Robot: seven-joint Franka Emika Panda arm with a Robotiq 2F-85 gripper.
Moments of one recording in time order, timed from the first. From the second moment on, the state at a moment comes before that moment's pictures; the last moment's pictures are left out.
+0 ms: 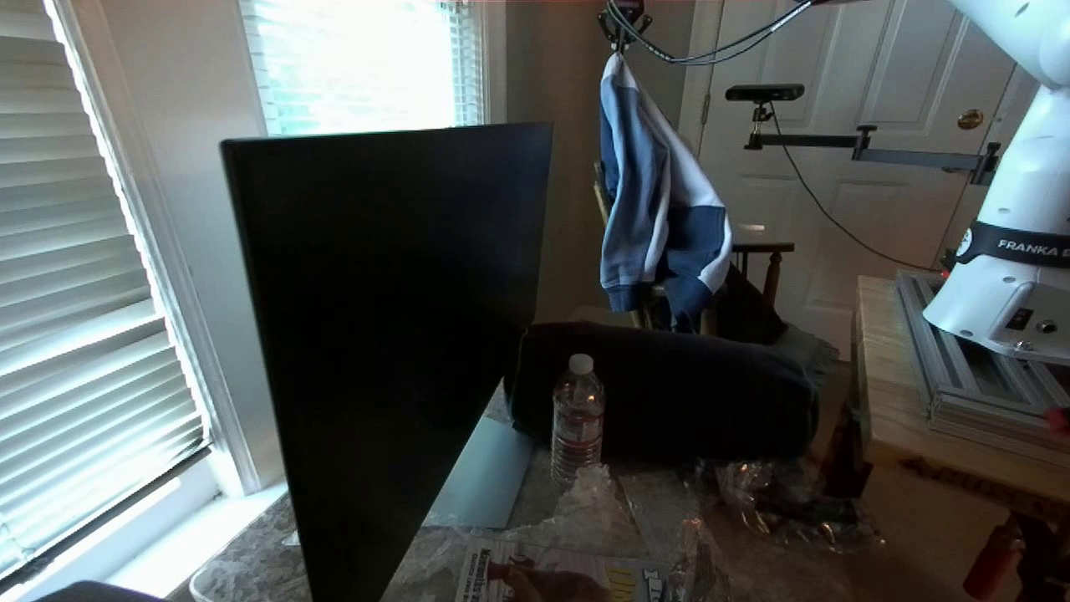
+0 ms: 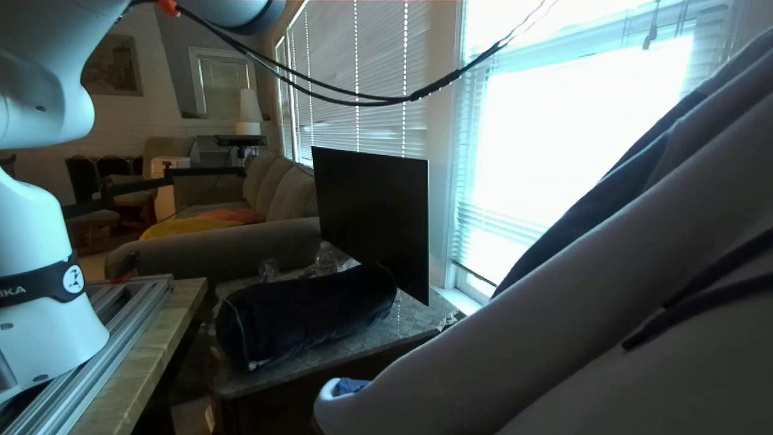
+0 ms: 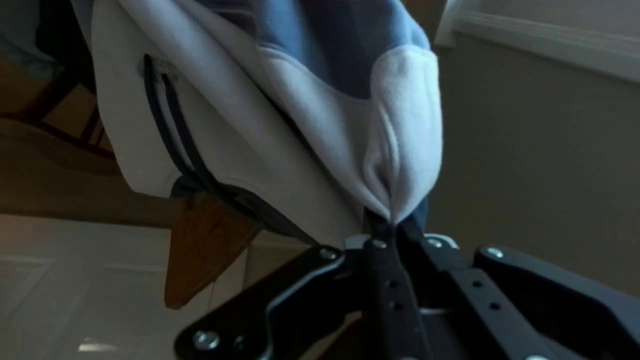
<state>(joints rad) -0.35 0.88 -0.21 -0.46 0.07 1.54 0.77</state>
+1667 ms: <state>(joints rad) -0.26 1.17 -0.24 -0.46 -0.10 1.92 0.77</state>
